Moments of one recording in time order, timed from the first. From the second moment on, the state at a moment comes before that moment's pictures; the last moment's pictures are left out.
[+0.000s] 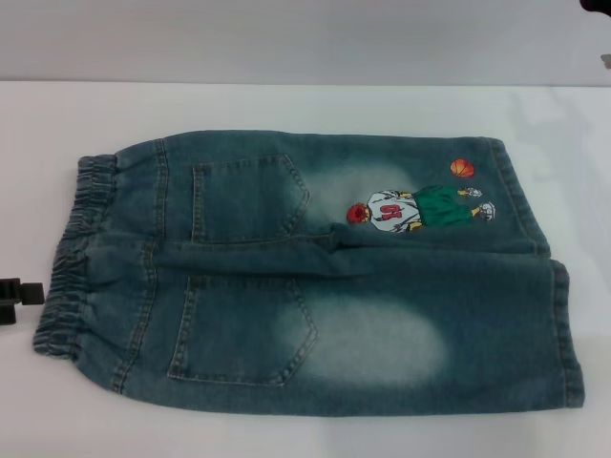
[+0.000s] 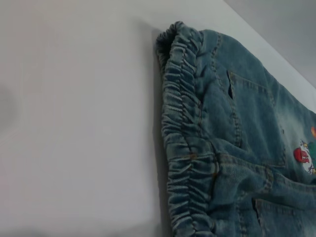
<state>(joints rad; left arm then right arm) -0.38 -1.76 0.71 0.57 2.13 1.55 -2.31 0.60 2.07 -1.59 -0.27 0.21 -1.20 0.23</state>
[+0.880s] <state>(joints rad) -0.37 -1.79 0.71 0.57 2.13 1.53 -2.30 0.59 2.08 -1.60 -0.27 0.21 -1.20 0.23</state>
